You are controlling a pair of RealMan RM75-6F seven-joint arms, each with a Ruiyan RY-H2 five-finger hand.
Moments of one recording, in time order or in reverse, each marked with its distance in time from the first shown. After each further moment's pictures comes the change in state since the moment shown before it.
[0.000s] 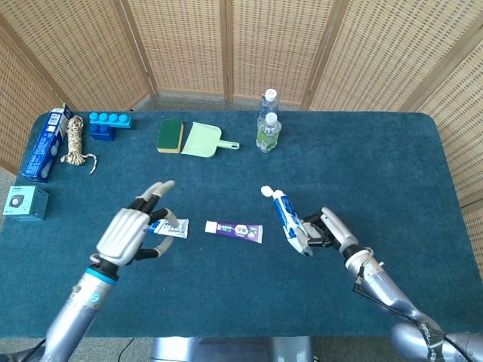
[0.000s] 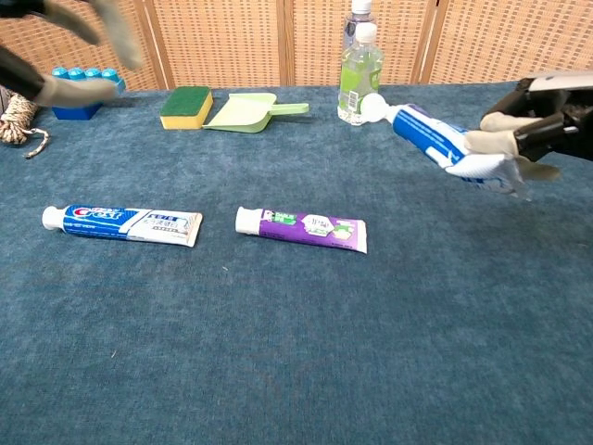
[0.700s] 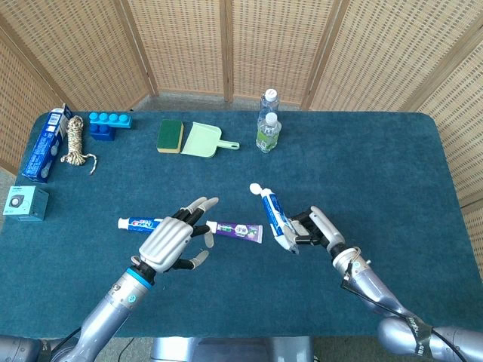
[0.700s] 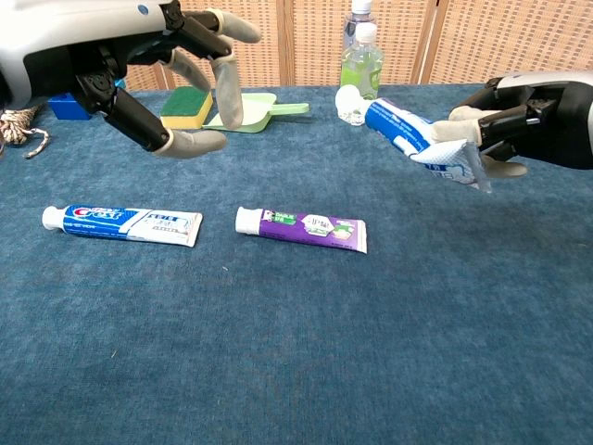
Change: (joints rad) left arm -0.155 -0.164 -0.019 0.028 -0.100 -0.107 0.104; right arm 0.055 -0.039 0.029 -0.042 0.144 -0.013 0.015
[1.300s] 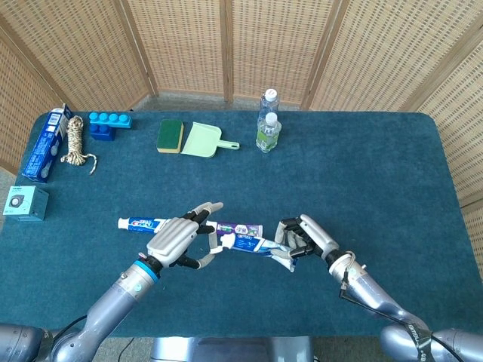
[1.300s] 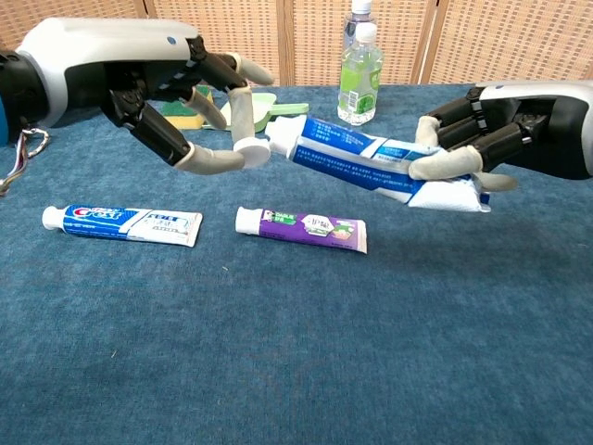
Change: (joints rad) left arm -0.077 0.041 -0.049 0.012 -0.201 -0.130 -0.105; right arm 0.006 -0.001 -0.051 0.018 -0.155 0.000 0.033
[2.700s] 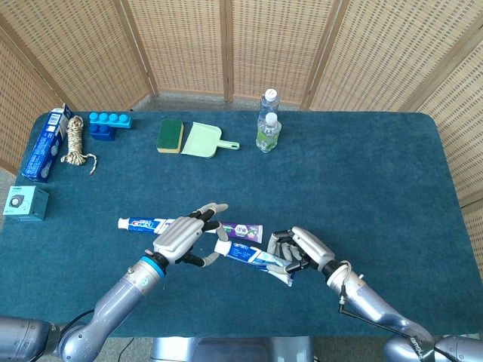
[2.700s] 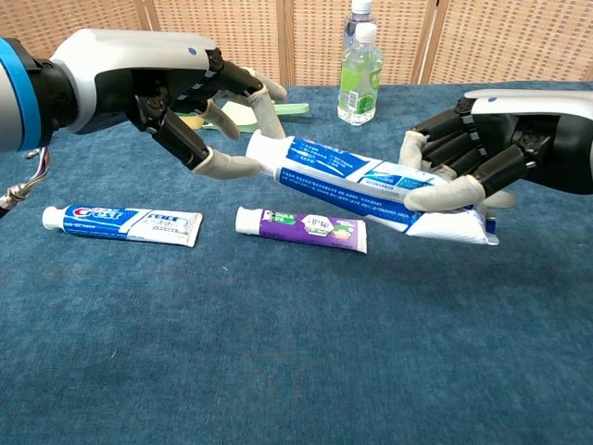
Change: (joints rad) left arm -0.038 -0.017 -0.039 0.028 -0.096 -0.062 -0.028; right arm -0.009 0.010 -0.068 -0.038 -0.177 0.045 -0.018
